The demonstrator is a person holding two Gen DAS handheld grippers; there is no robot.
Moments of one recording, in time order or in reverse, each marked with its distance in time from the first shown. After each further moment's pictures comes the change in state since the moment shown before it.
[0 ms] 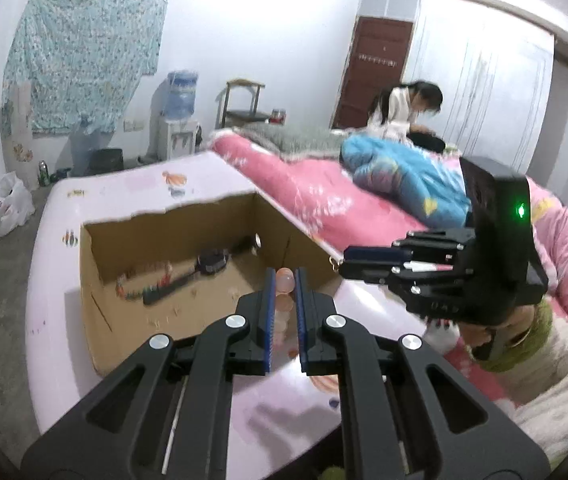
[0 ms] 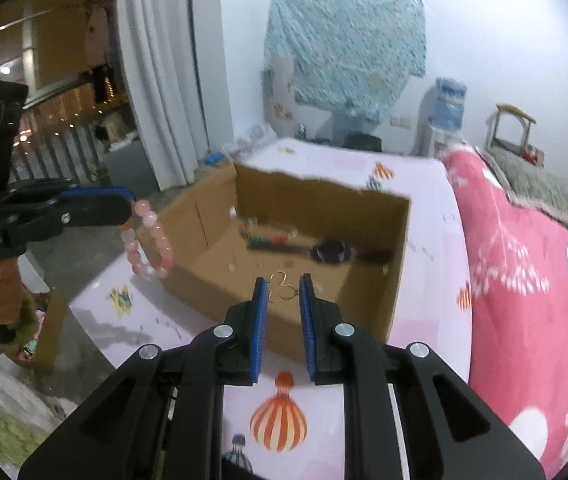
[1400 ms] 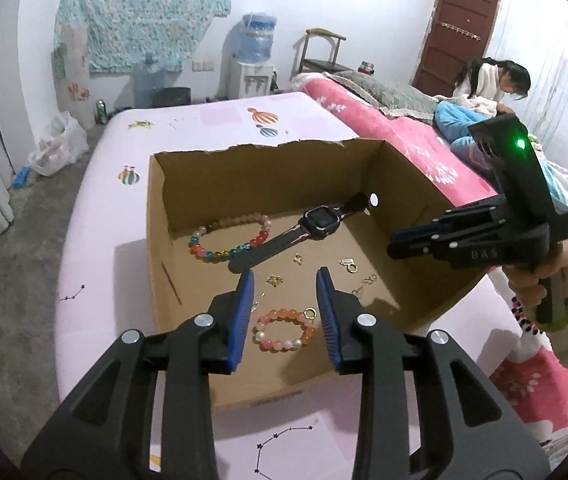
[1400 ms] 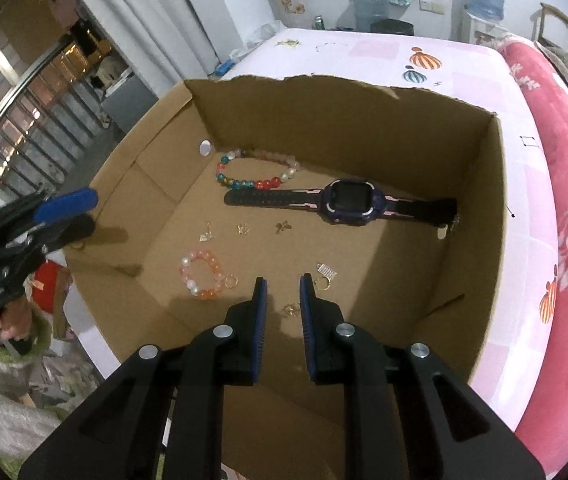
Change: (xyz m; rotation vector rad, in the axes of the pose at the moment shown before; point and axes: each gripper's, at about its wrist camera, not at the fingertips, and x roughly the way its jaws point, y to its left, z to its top) left arm 0.059 0.094 -0.018 -0.130 0.195 0.226; right arm 0.160 -0.047 0.024 0.143 0.426 0.170
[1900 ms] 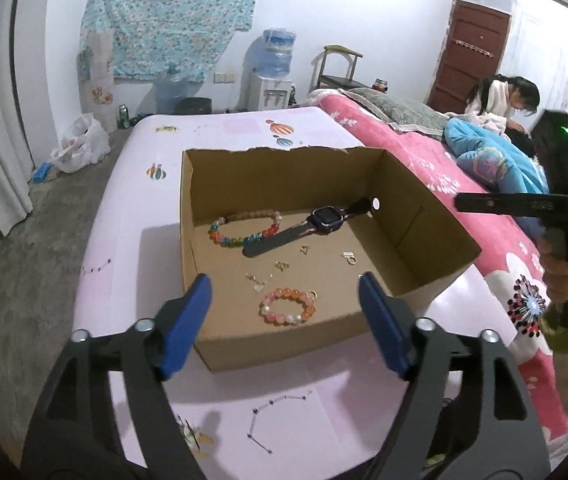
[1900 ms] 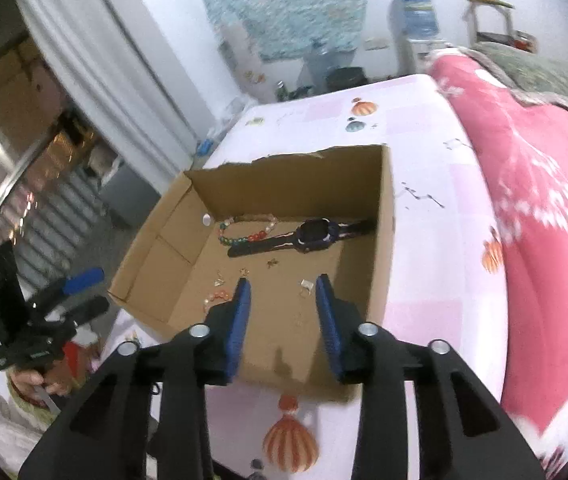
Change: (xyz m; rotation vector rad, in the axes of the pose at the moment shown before) left arm -0.042 -0.009 -0.026 -0.056 -0.050 0.054; right arm -0.093 -0.011 -0.050 0.214 -0.276 -0.010
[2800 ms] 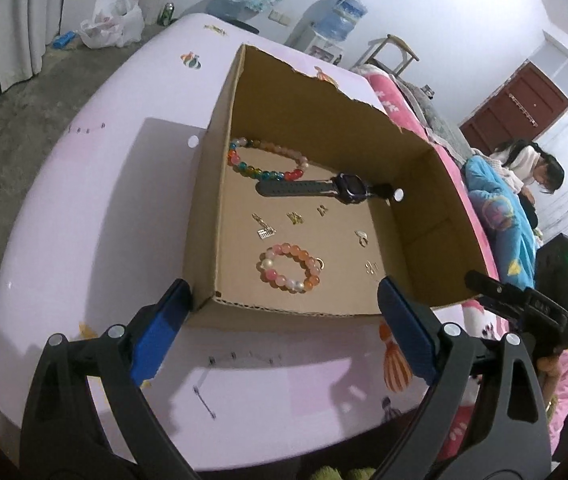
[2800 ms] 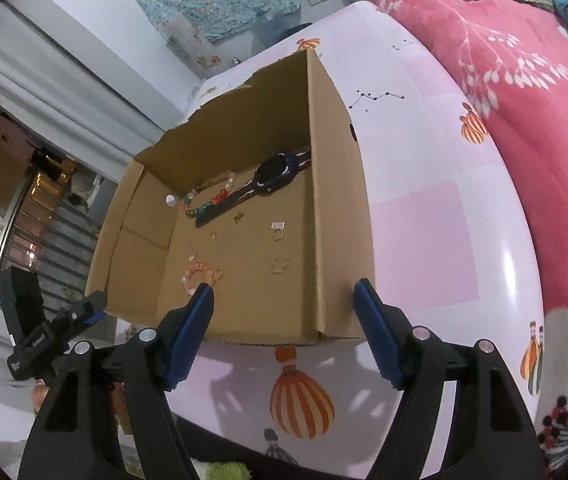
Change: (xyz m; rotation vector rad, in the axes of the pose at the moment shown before) left arm 0.044 0.044 -0.037 -0.404 0.166 -0.096; right arm 0.034 -0.040 -0.048 0.241 0.120 0.011
